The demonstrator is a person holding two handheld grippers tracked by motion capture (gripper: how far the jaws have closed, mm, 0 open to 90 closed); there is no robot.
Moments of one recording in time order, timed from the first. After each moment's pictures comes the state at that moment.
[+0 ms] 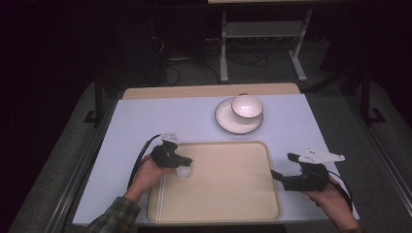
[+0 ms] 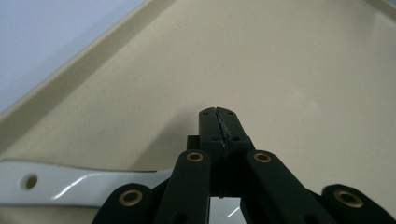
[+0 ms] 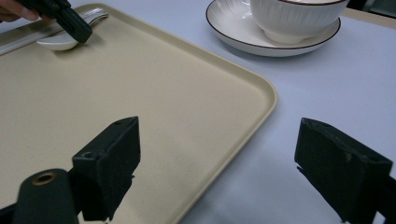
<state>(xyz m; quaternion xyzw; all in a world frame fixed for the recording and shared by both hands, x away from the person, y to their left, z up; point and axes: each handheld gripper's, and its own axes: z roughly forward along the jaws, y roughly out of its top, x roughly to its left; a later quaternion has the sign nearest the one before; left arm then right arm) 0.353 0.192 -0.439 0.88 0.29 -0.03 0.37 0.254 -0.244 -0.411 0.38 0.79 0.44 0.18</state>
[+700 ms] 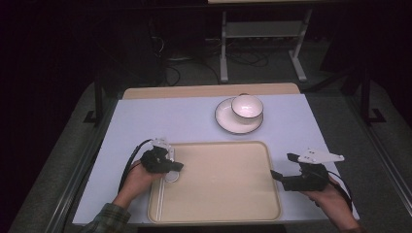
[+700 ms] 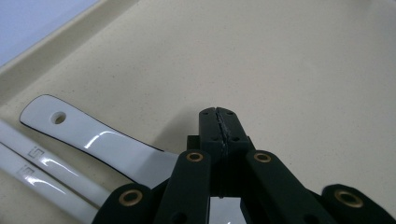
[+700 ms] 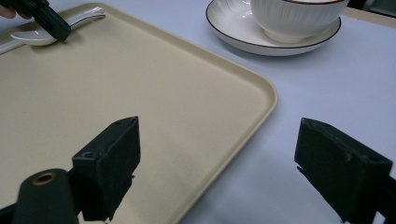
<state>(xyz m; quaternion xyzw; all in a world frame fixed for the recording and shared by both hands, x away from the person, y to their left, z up) 0.338 0.216 -0.437 0.88 0.29 -0.02 0.37 0.254 -0.243 -0.411 0.38 0.79 0.44 0.18</state>
